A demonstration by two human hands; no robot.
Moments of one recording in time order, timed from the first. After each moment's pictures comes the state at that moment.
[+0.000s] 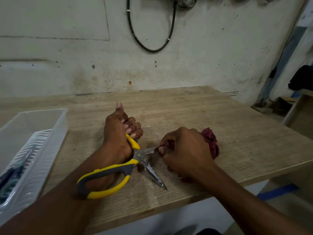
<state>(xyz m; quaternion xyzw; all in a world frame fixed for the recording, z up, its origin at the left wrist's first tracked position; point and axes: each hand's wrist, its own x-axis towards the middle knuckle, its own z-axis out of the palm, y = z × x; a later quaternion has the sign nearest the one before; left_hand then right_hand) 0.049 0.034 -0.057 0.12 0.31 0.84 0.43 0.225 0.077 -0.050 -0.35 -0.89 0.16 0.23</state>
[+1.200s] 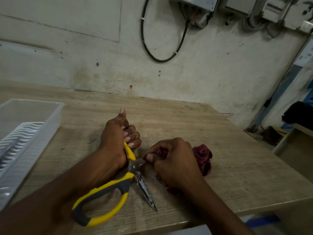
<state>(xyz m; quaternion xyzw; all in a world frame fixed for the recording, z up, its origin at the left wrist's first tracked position) 0.047 0.041 -0.061 0.13 0.32 0.84 0.42 0.206 0.093 -0.054 -0.35 -0.88 0.24 0.23</state>
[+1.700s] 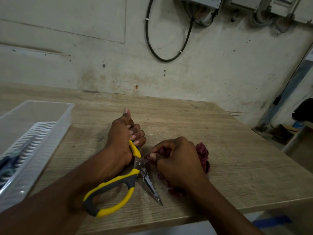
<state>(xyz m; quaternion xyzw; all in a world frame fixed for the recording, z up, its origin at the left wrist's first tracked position) 0.047 0.039 -0.061 0.12 0.32 0.84 0.43 0.208 0.078 -0.052 -0.33 -0.87 0.26 0.25</state>
